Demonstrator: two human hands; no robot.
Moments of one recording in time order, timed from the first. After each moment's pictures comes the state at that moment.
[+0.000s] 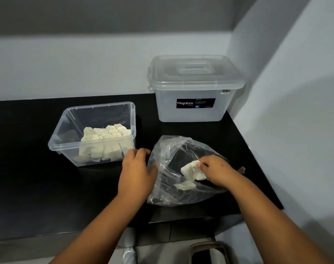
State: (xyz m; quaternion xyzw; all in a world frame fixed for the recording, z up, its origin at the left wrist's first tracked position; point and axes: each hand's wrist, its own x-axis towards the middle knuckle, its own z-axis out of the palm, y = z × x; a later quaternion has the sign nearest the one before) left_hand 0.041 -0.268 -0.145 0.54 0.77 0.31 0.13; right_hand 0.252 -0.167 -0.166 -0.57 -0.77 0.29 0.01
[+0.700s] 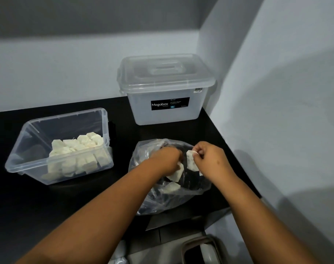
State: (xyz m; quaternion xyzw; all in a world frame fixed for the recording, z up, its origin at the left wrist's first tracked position) left_hand 0.127 -0.144 -0.157 0.76 0.61 -0.08 0.22; right_hand 0.276 -0.177 -0.140 -0.65 -0.68 0.25 0.23
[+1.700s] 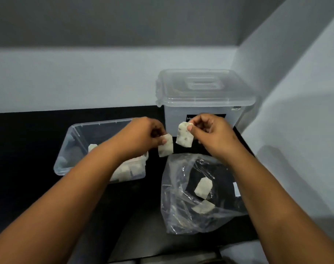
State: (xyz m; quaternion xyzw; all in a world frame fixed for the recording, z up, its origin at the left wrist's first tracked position) left_hand -0.039 -0.175 -0.031 0.72 0.64 0.17 0.20; right_hand 0.163 -0.134 -0.050 -0.47 -0.71 0.38 0.36
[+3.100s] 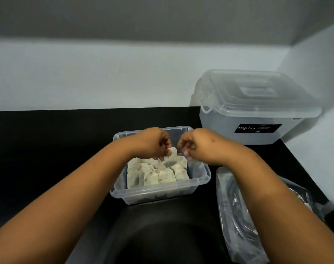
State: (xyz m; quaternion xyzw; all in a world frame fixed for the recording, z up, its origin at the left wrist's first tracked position) left_hand -0.194 -0.120 -0.083 0.69 0.60 0.09 0.39; right_hand -0.010 -0.106 -0.051 -0.47 -0.84 0.27 -0.03
